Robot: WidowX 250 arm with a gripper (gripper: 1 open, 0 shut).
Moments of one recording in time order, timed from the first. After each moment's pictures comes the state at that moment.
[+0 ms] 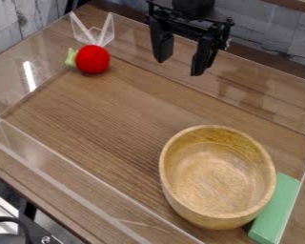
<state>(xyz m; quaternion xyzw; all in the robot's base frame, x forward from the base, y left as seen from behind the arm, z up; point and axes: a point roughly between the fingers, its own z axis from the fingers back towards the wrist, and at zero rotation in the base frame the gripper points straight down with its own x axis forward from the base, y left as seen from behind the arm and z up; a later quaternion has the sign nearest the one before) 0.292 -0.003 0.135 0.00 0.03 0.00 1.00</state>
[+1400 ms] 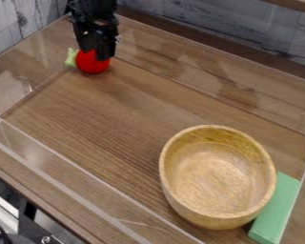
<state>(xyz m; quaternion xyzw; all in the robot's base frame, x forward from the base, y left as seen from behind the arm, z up) 0.315 0.160 0.078 0.00 0.02 -0.07 1.00</state>
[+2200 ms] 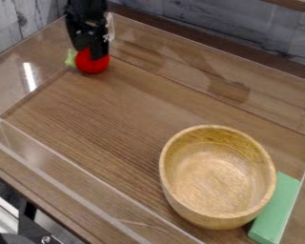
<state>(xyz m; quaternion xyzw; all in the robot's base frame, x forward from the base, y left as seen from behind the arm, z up) 0.328 0.197 0.060 -0.03 0.01 -0.09 1.00</state>
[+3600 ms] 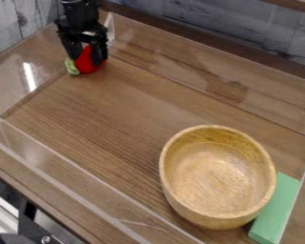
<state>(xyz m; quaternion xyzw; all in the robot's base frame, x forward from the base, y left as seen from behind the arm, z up) 0.330 0.196 0.045 -0.04 -0.02 0.05 1.00</state>
